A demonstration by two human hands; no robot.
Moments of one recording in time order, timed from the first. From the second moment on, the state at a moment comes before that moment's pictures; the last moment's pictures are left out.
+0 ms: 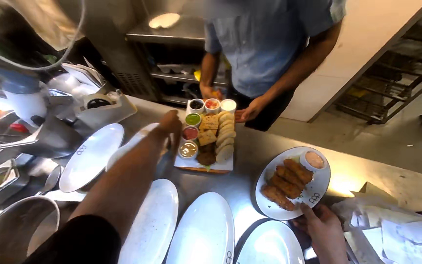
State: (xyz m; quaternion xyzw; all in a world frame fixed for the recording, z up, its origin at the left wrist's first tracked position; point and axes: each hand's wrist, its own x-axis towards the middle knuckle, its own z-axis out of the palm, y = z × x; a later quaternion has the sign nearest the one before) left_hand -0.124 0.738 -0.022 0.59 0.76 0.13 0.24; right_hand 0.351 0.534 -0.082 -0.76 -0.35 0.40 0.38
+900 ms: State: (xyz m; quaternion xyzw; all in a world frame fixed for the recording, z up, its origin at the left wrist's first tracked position) left_hand -0.134 0.815 -0.032 0.60 0.68 0.24 0.34; right_hand 0.345 0.546 -0.077 -0.85 -0.43 0.16 0.27
